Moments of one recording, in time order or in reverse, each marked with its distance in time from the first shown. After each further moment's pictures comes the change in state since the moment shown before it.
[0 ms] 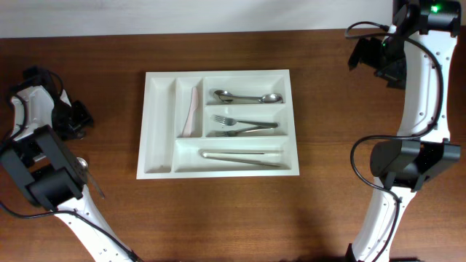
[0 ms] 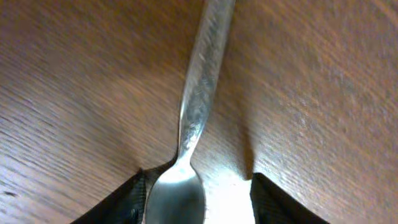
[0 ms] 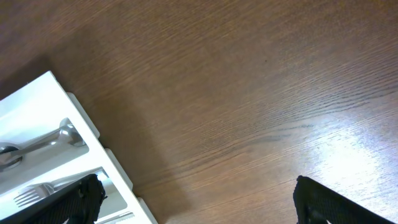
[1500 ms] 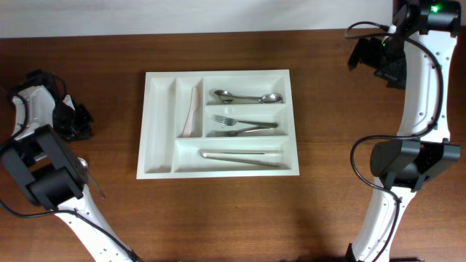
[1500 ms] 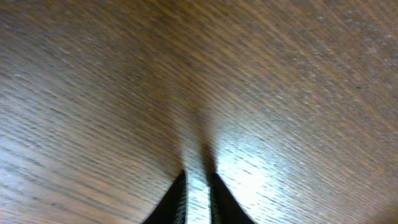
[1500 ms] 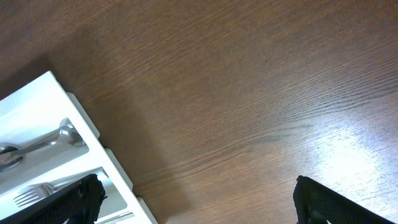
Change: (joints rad) left arm -0.002 0.005 0.000 -0.080 0.024 -0.006; right arm 0.000 0.000 0.000 0.000 0.000 0.000
